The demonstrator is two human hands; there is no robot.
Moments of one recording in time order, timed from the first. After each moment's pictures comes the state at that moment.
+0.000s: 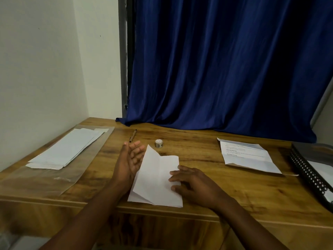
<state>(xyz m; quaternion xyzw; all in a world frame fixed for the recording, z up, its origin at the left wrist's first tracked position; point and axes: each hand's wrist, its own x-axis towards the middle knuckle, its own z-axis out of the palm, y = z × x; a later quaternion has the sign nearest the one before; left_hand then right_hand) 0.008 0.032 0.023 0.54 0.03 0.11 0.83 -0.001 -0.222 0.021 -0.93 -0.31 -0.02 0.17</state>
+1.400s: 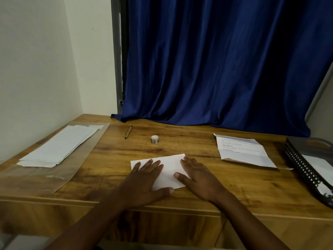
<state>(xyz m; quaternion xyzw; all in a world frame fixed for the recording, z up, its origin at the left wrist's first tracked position) -0.020 0.004 0.006 0.98 -0.20 -0.02 0.07 0.011 -0.238 0.008 -0.97 -0.20 0.01 0.15</state>
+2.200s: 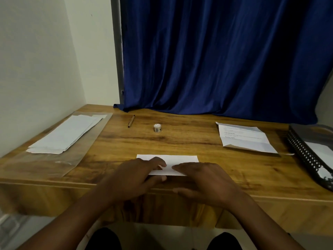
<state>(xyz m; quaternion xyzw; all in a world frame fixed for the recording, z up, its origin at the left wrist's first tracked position) -0.073 0.025 0.035 0.95 -0.27 0.07 0.13 -0.070 -0.238 0.043 -0.94 -0.34 -0.09 0.04</state>
